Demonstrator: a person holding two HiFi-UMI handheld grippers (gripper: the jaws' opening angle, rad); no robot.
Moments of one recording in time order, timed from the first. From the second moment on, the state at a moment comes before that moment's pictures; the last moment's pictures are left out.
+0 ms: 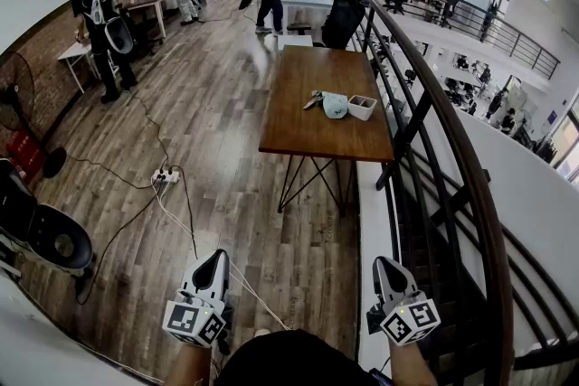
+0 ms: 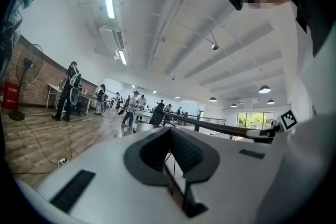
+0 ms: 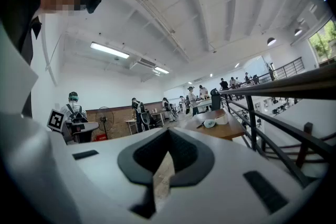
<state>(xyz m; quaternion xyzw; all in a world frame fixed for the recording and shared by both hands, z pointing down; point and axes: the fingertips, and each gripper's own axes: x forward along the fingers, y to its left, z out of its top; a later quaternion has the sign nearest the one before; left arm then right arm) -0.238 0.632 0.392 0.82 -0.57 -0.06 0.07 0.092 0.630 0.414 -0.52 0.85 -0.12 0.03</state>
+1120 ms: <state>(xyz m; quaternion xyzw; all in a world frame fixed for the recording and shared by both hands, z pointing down) -0.262 0.649 0.387 0.85 -0.52 -0.08 0.07 0.049 0.662 0.391 -0.53 0.84 -0.09 0.06</state>
